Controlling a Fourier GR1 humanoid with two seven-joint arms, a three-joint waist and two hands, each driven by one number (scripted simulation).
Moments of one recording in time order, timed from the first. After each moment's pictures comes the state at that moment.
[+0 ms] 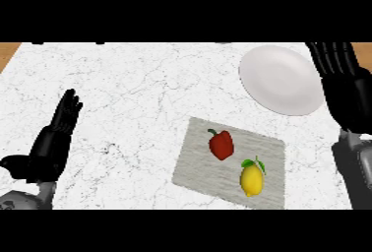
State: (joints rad) left arm -0.10 0.57 -0.35 -1.56 0.41 0.43 -0.16; right arm -0.40 -0.35 -0.02 -1.57 -0.22 0.09 -0.20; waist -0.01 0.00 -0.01
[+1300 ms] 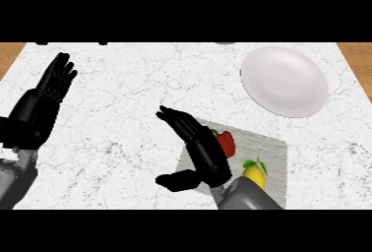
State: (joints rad) left arm -0.29 0.63 -0.25 -1.56 0.41 0.26 -0.02; right arm -0.39 -0.03 0.67 -1.42 0.41 -0.42 0.01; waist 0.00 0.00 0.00
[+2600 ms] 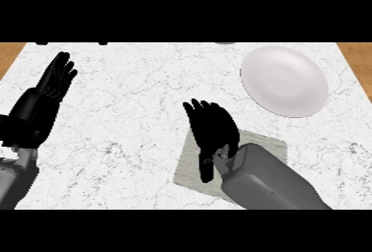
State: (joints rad) left arm -0.29 0.58 -0.20 -1.57 0.36 0.21 0.02; right arm -0.68 -0.16 0.67 -1.50 0.50 0.43 0.96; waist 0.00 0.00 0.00
